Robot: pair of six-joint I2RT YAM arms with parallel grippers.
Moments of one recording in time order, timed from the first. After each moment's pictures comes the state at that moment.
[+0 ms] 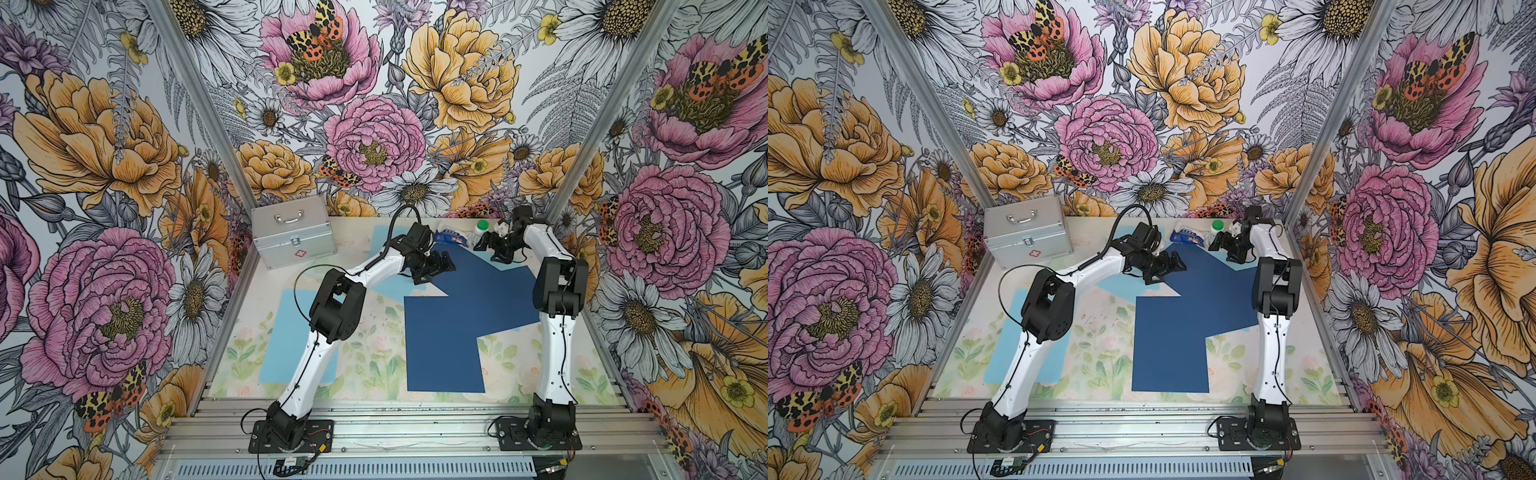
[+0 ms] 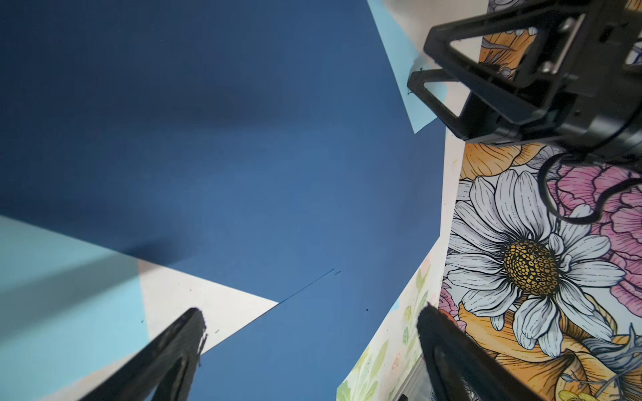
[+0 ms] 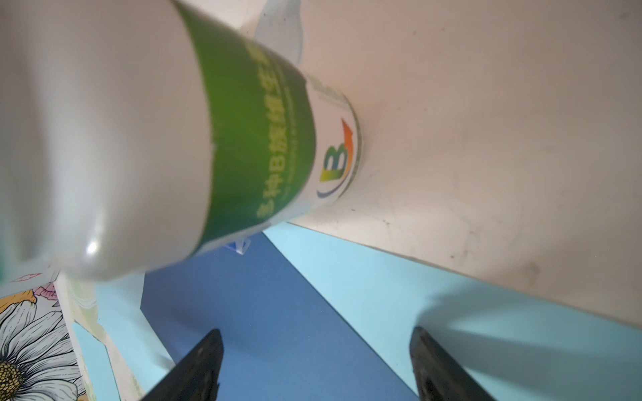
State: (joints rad) left arm -0.63 2.40 2.05 -0.60 0.46 -0.83; right arm -0.11 2.50 2.19 -0.95 -0.53 0.22
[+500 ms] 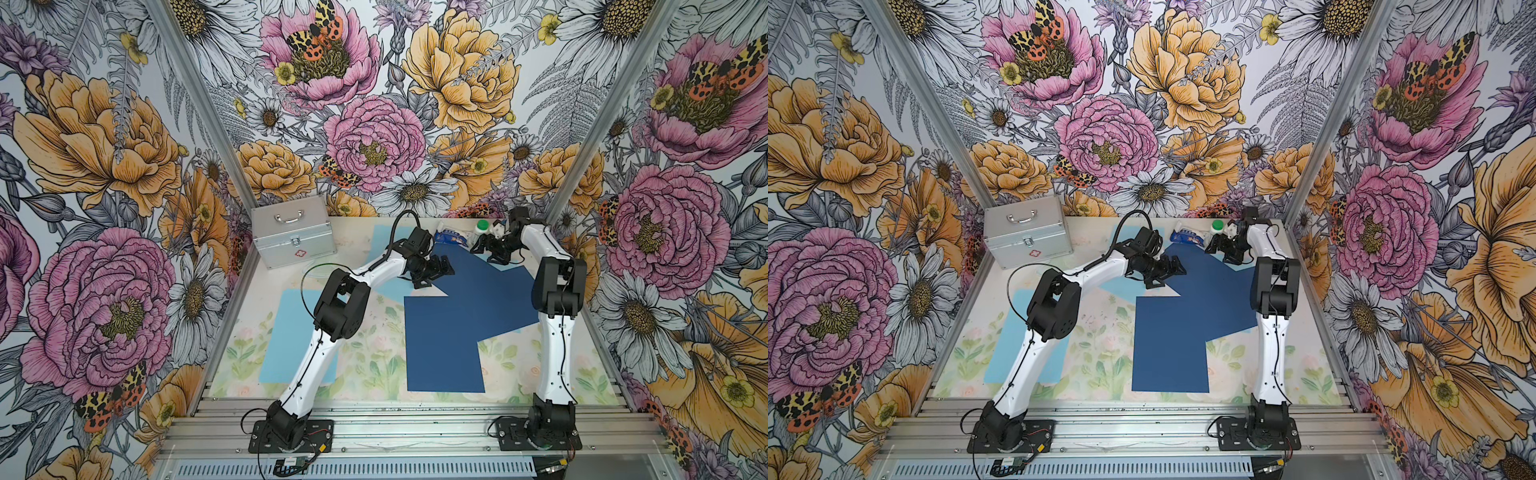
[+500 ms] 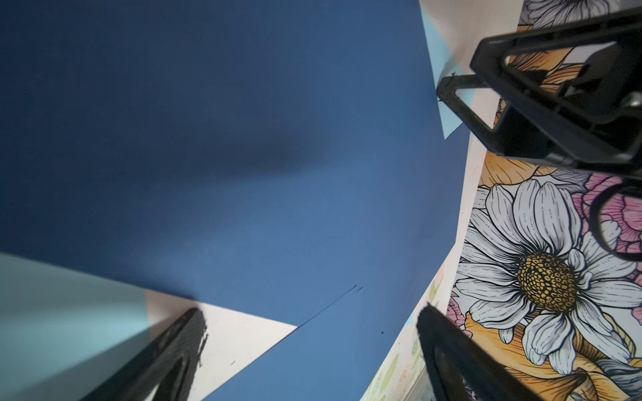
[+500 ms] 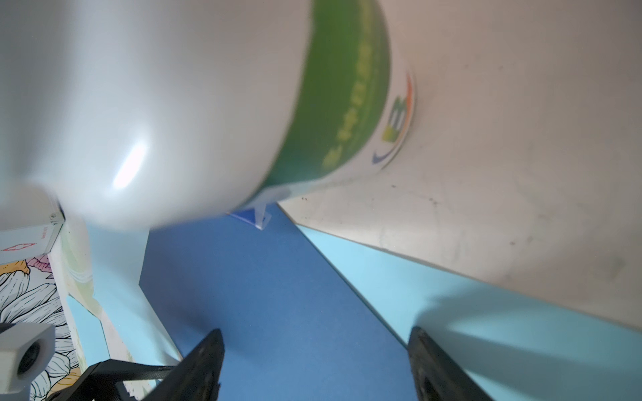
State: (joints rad) left arm -0.63 2.46 2.06 -0.59 0.47 -0.86; right arm -0.09 2.49 2.17 -0.98 -0.55 0.16
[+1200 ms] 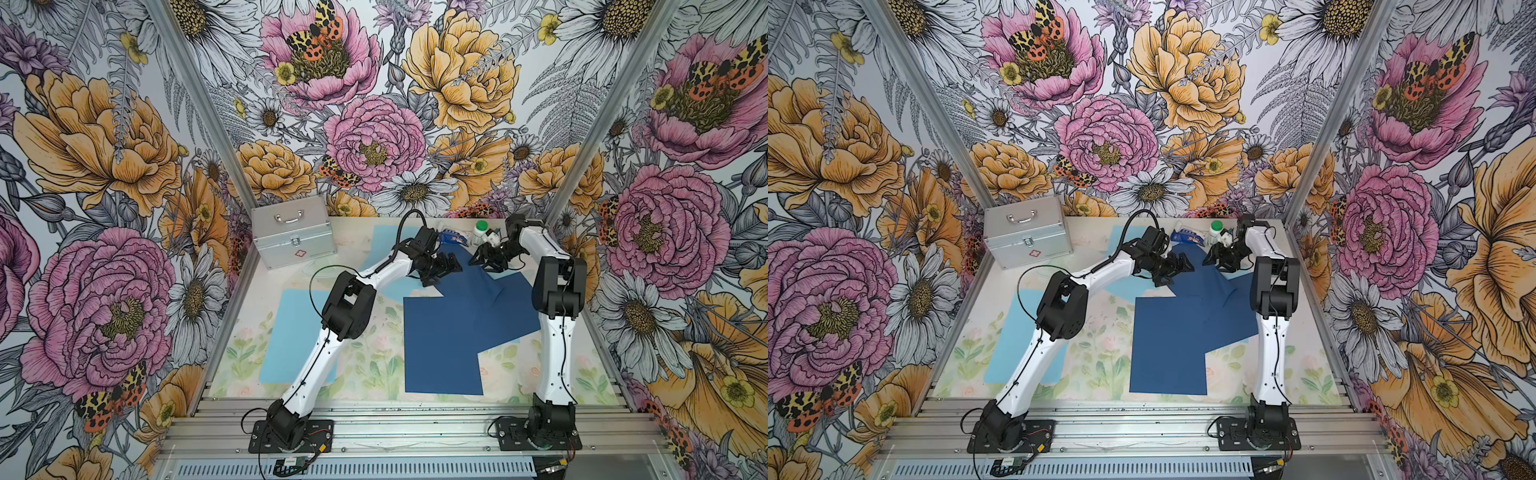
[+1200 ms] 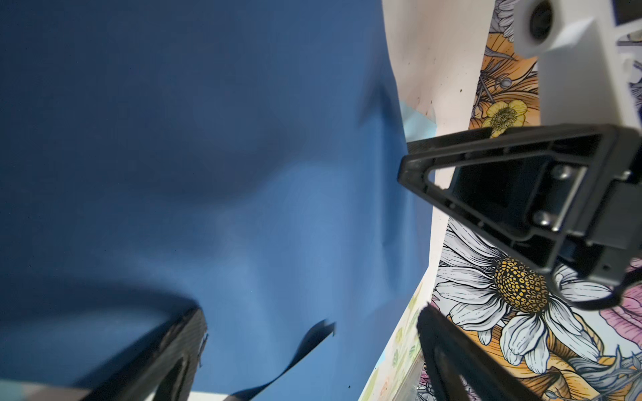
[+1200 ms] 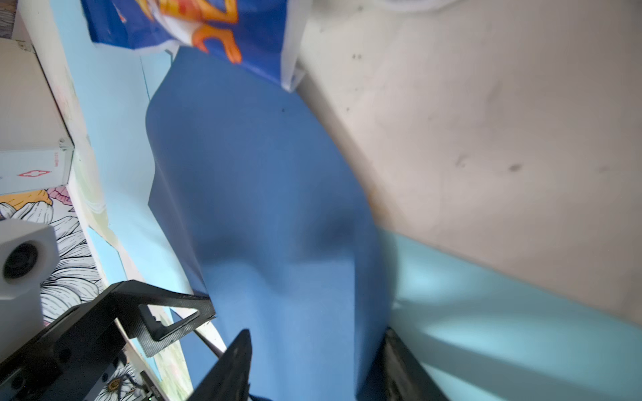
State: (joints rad) left arm -0.66 2.56 2.21 -0.58 0.50 -0.91; right arm -0.08 2.45 2.09 -1.11 -0.66 0.05
